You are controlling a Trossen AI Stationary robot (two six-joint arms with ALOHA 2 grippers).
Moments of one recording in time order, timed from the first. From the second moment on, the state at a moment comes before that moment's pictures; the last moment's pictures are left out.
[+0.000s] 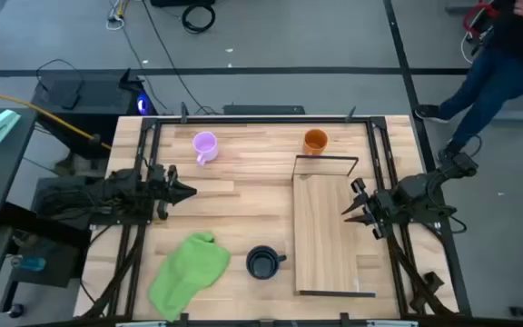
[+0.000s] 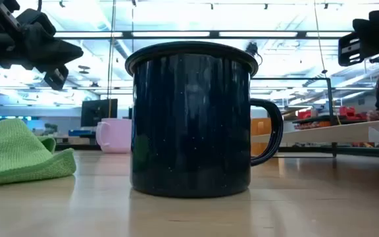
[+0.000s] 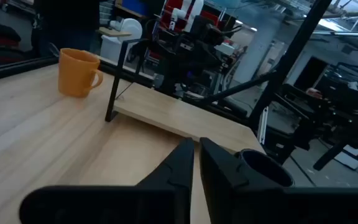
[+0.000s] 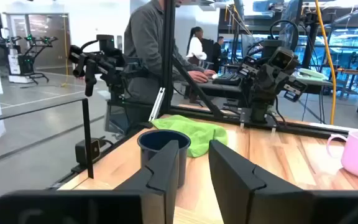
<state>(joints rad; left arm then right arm) 0.05 0.01 0.06 -0.05 0.03 -0.38 0.45 0.00 0.01 0.04 0.11 -0.07</state>
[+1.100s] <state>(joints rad) 0.05 0.01 0.06 -0.05 0.03 -0.38 0.45 0.00 0.01 0.04 0.11 -0.07</state>
